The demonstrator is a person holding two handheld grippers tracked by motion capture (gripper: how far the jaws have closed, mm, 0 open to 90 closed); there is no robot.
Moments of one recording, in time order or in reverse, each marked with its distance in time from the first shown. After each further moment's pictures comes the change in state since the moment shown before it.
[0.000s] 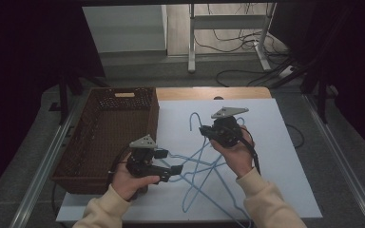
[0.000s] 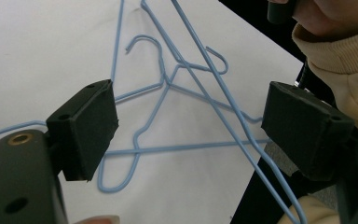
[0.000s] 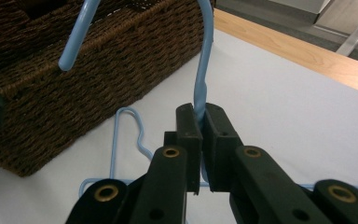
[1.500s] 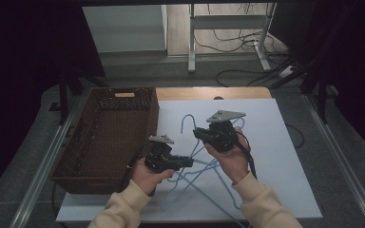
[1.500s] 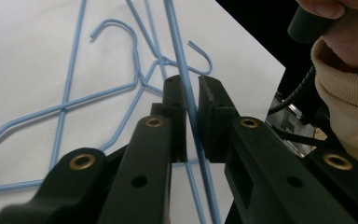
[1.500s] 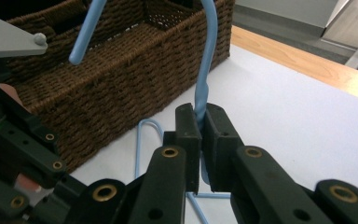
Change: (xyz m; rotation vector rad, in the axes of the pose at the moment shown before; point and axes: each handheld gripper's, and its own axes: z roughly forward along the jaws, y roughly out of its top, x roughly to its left) left arm 0.012 0.008 0.046 0.031 -0.106 -0.108; right arm 0.022 0.002 -0.006 -0.055 0.031 -0.007
